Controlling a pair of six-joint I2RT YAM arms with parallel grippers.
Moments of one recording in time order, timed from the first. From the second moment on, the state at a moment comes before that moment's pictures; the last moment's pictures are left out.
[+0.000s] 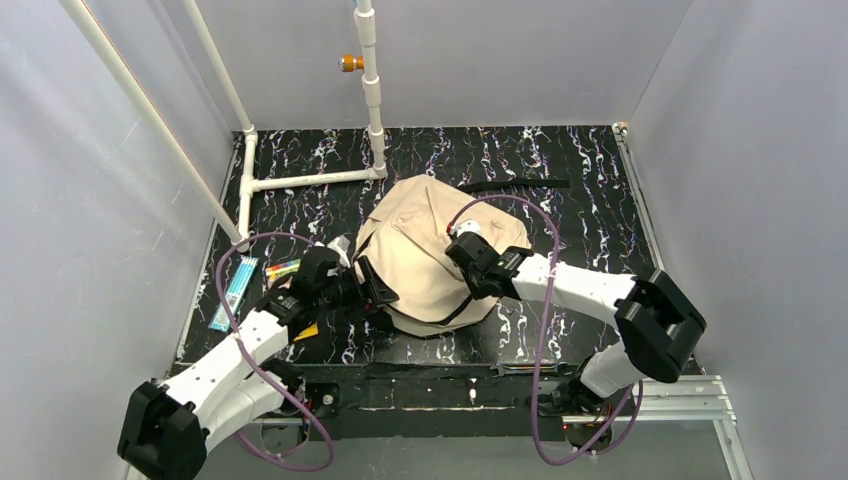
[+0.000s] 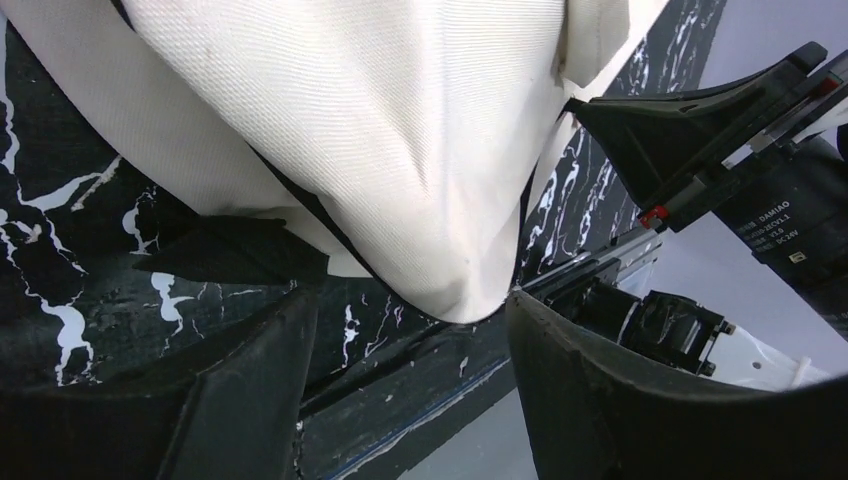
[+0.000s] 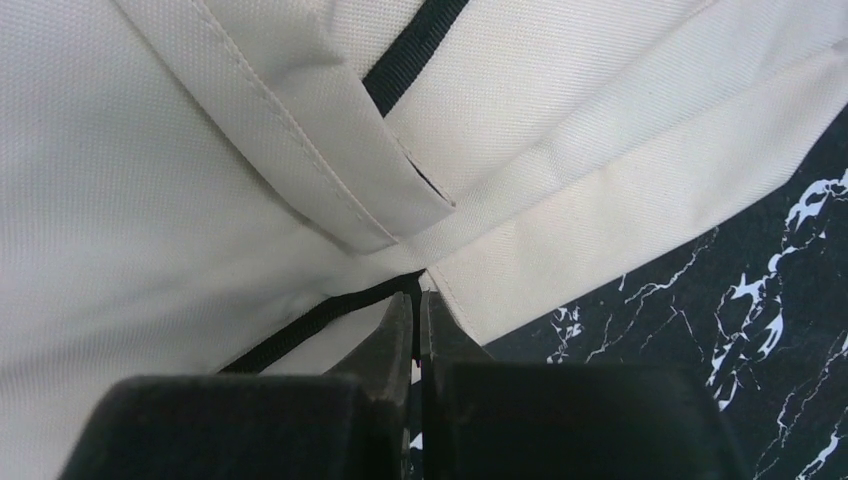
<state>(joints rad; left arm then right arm) -0.52 0.91 0.49 -0.34 0.29 -0.93 0.92 1.50 0.91 -0.51 0.39 0.33</state>
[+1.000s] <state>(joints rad) -0.65 2.07 1.39 -0.07 0.43 -0.94 0.95 1.02 0.51 -0.14 0.15 0.27</state>
